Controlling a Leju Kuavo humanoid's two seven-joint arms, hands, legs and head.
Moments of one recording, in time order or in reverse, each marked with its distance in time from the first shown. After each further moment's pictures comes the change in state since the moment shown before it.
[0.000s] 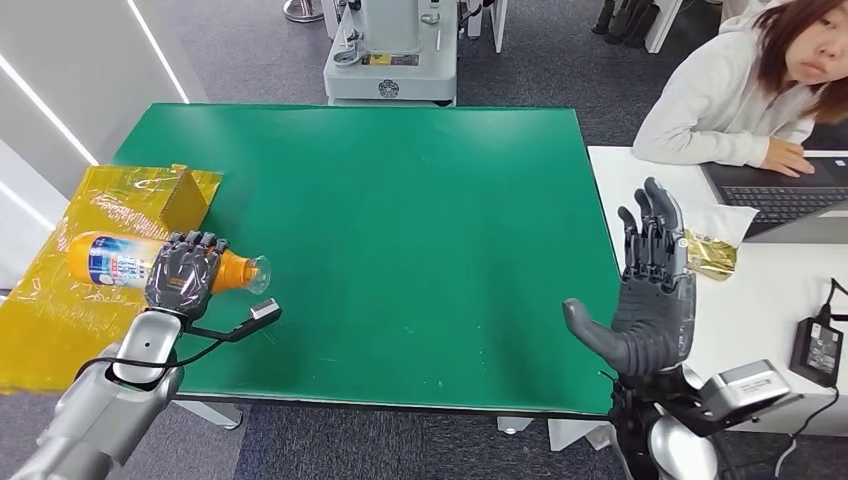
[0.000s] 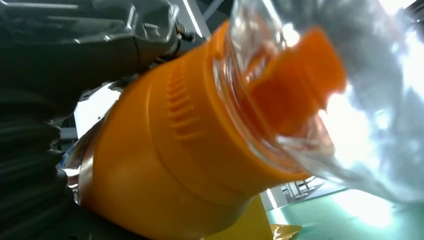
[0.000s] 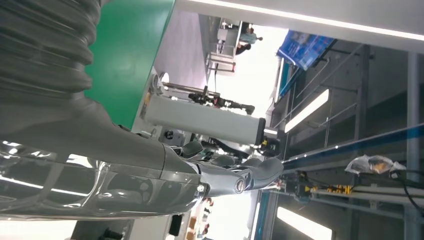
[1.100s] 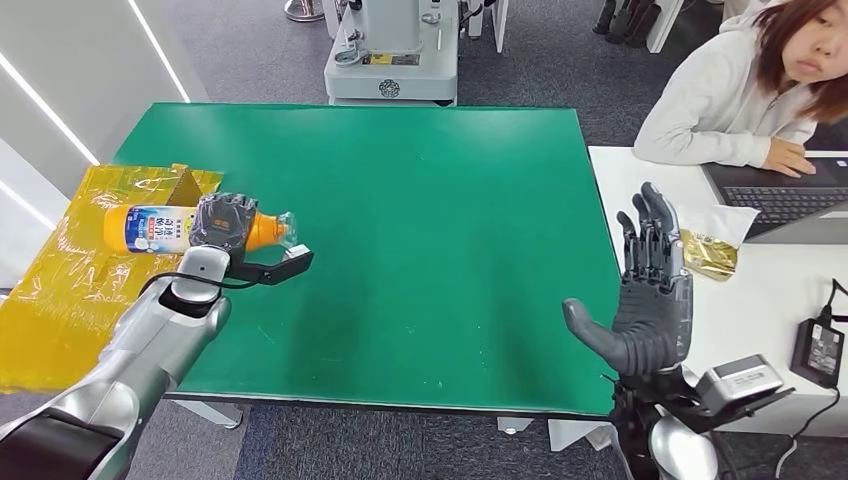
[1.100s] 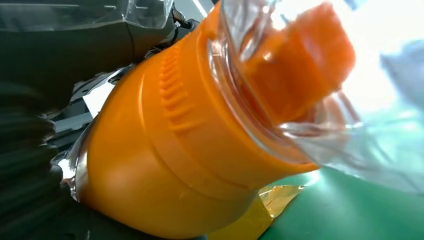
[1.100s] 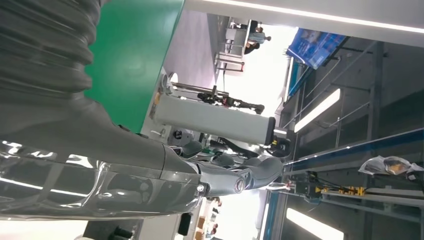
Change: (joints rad) left arm -0.333 -0.202 -0.082 0.354 0.000 -0.289 0.120; right arm 0.011 0.000 -0.016 0.016 0.004 -0.006 0.011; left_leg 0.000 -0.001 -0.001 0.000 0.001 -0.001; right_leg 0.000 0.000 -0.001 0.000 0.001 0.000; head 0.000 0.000
